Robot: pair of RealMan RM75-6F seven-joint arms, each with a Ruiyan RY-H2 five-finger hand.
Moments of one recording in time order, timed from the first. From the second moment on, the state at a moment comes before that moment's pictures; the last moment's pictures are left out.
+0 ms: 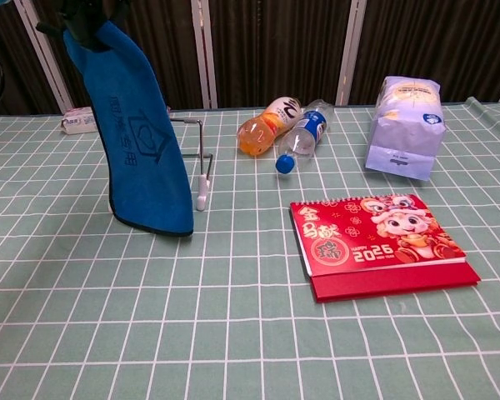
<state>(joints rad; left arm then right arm) -1.03 -1.24 -0.30 -1.94 0.56 1.29 1.06 0.03 -0.94 0.06 -1.63 -1.49 1.48 0.22</state>
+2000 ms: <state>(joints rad) -1.35 -1.51 -0.23 -1.10 0.45 0.77 1.00 0.06 -0.97 0.08 -1.62 -1.35 1.36 0.14</state>
